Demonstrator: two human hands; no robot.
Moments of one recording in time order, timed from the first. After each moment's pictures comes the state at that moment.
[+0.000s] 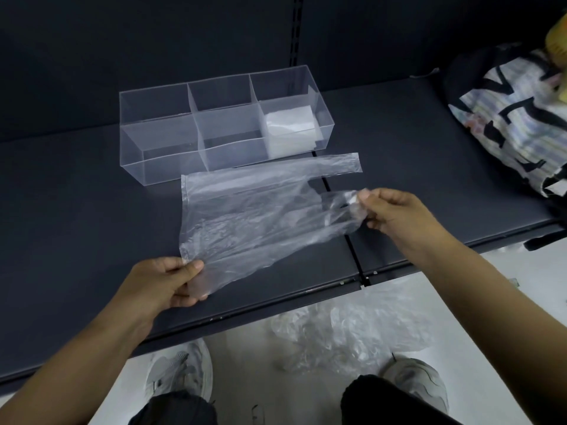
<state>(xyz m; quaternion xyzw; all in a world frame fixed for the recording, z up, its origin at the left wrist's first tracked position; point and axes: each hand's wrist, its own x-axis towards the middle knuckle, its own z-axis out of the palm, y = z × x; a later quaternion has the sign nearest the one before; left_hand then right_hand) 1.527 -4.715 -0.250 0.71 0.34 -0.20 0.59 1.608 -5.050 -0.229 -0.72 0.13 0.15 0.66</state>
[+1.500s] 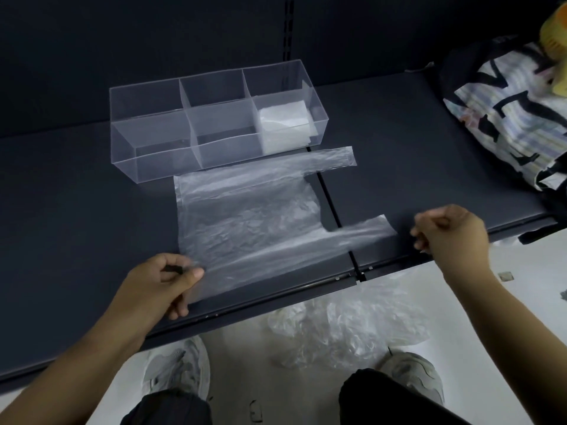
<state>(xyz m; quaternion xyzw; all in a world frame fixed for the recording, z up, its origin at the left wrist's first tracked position) 1.512 -4.712 -0.254 0.78 0.27 -0.18 0.53 1.568 -5.107 -0.241 -0.86 0.27 -0.04 0.44</state>
